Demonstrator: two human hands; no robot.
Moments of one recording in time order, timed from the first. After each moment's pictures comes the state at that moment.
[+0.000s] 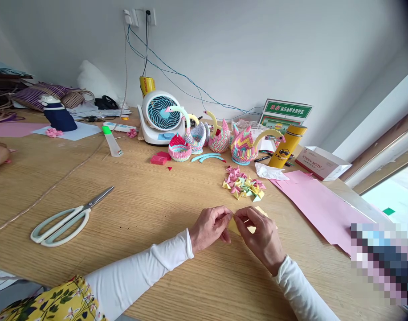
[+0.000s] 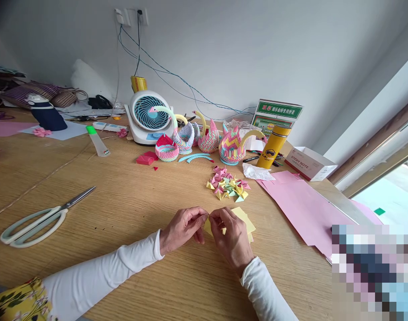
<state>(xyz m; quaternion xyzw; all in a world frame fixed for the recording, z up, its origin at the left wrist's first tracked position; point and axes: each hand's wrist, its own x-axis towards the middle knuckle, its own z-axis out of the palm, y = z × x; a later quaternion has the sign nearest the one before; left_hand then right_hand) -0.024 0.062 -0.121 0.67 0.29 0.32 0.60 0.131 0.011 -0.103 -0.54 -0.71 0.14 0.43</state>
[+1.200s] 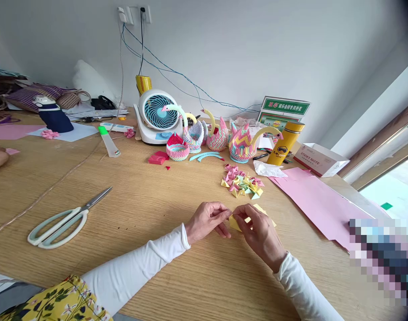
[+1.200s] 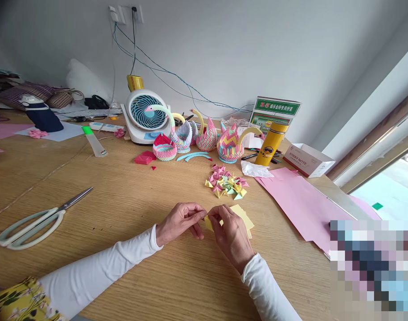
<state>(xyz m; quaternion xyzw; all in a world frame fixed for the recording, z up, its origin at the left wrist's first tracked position) -0.028 0.073 -0.119 0.59 0.27 0.30 0.70 0.136 0.012 -0.104 -0.57 -0.72 0.12 0.38</state>
